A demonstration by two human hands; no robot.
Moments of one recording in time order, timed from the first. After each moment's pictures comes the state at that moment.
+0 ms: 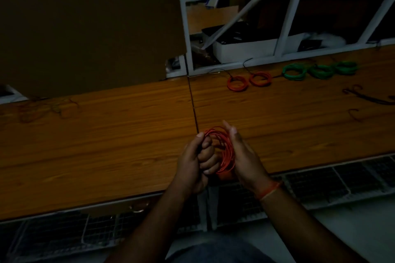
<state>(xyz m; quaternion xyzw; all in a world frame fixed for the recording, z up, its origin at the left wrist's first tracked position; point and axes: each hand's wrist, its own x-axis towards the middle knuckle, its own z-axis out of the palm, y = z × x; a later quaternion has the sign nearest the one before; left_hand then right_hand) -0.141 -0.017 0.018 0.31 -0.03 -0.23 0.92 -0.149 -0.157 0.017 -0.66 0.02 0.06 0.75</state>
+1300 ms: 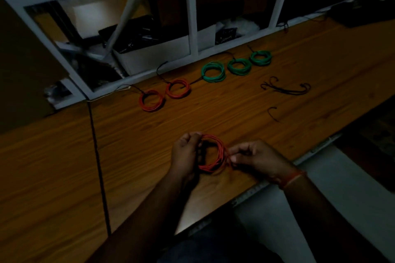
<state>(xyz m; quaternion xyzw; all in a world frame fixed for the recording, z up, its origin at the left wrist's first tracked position) -0.002 -0.245 -0.038 0.60 0.07 -0.24 0.76 -0.096 -0.436 -0.017 -0.70 0.13 0.13 0.69</state>
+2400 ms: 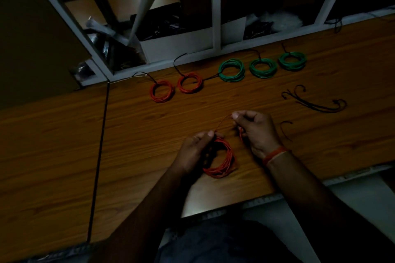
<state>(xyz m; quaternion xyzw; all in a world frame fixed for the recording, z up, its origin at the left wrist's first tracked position) -0.008 -0.297 -0.046 0.57 0.01 -0.25 0.78 0.004 -0.482 -0.016 -0.67 0.19 -0.02 0.72</state>
